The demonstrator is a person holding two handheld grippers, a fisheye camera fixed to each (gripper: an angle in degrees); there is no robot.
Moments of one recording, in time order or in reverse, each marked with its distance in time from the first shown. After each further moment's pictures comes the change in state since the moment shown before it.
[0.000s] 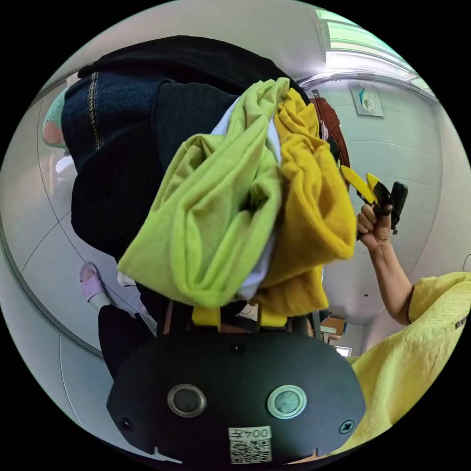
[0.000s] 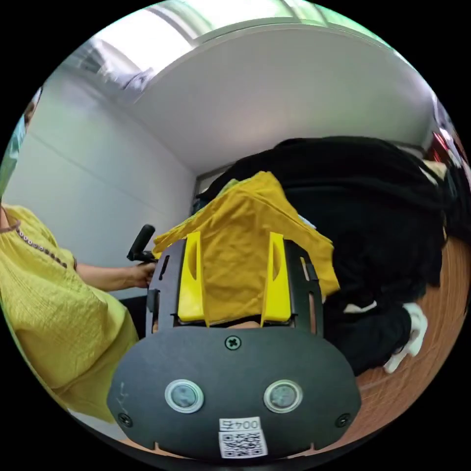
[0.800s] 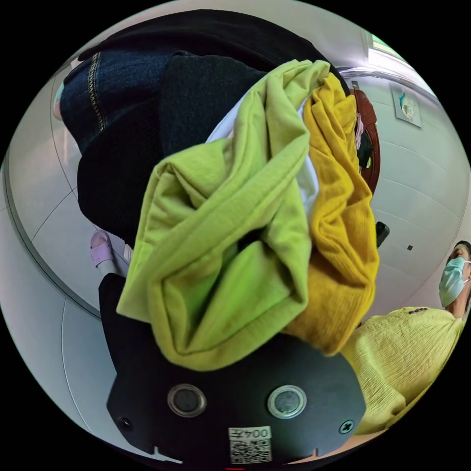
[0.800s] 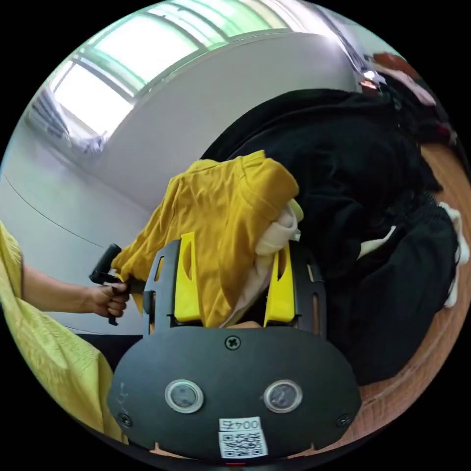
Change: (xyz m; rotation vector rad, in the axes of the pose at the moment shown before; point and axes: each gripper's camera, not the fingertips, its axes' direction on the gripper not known) left arm 0.018 -0.041 0.013 -0.137 -0.099 -0.157; right arm 0.046 0.146 0.036 0.284 0.058 0.288
